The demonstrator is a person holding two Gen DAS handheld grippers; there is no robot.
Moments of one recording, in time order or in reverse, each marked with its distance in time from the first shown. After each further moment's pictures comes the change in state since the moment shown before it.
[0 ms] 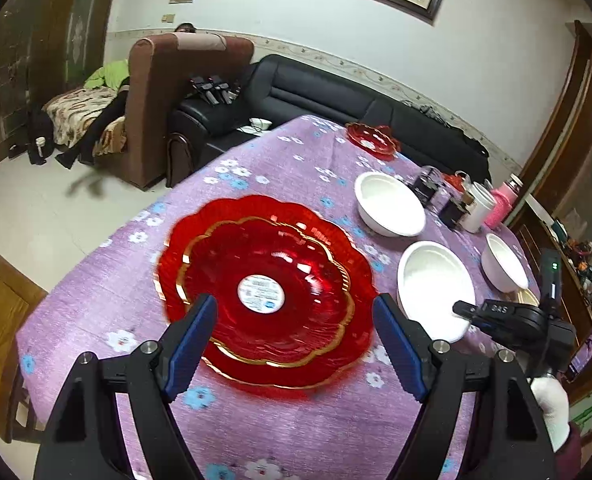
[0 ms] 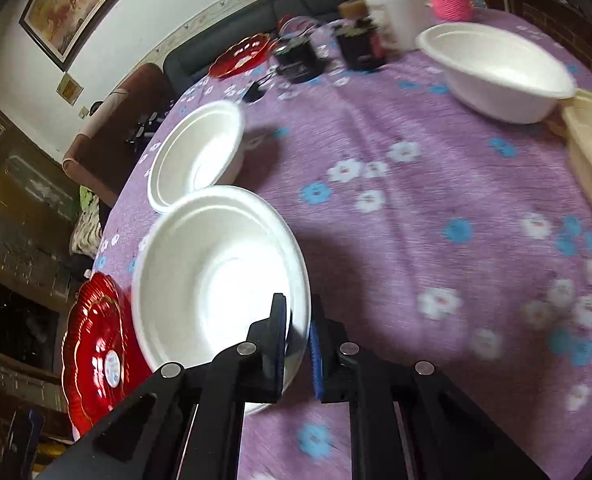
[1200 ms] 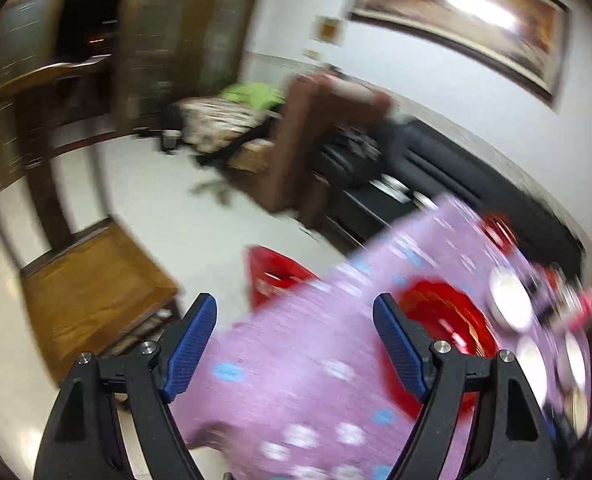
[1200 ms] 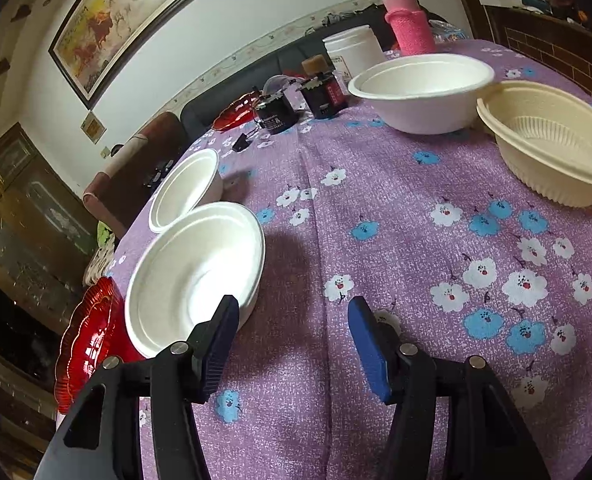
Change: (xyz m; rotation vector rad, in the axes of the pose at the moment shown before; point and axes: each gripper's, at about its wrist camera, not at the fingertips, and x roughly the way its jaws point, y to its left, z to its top) left arm -0.086 0.111 0.010 -0.251 -0.162 0.360; right arm -0.035 -0.056 -0.039 -0.014 -0.228 0.076
